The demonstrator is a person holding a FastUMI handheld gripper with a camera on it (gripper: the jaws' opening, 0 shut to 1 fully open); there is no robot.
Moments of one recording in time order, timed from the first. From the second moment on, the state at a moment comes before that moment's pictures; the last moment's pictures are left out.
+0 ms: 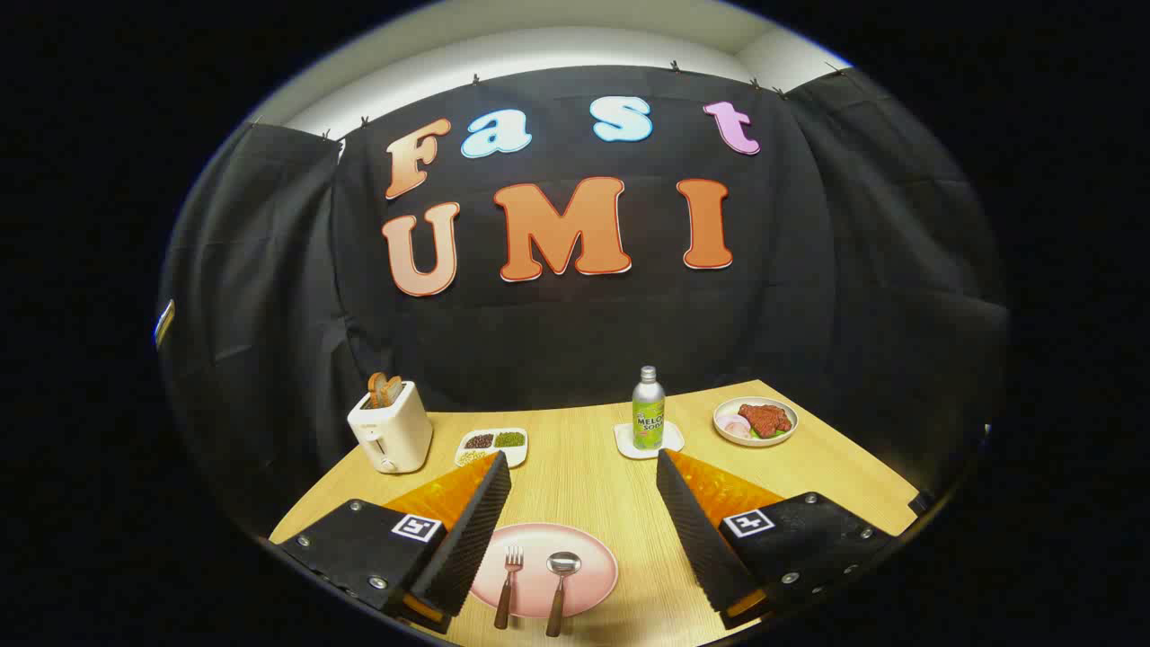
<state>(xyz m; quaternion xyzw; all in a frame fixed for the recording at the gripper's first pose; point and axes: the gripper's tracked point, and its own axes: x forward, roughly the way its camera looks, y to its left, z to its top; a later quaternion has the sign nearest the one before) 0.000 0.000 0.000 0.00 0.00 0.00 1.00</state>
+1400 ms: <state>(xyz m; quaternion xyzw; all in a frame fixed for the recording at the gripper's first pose) 0.002 0.008 -0.031 -0.01 0.01 0.00 1.00</state>
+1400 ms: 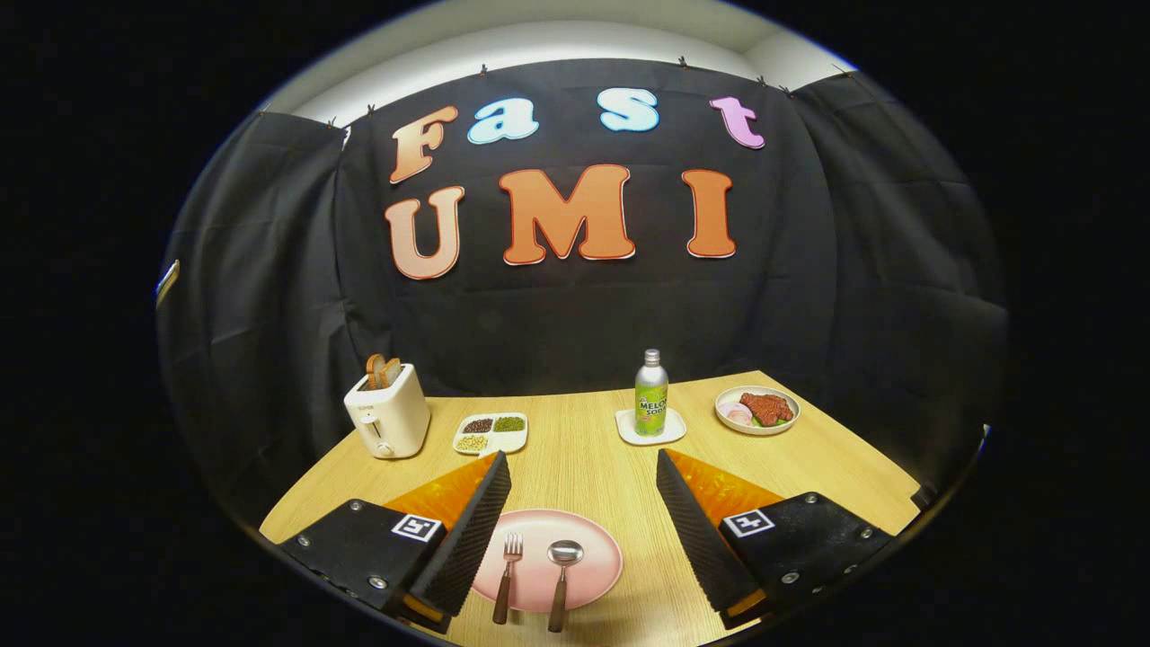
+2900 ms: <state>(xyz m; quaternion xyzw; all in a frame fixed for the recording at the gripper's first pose) 0.036 0.022 -0.201 -0.07 0.16 0.02 0.99</state>
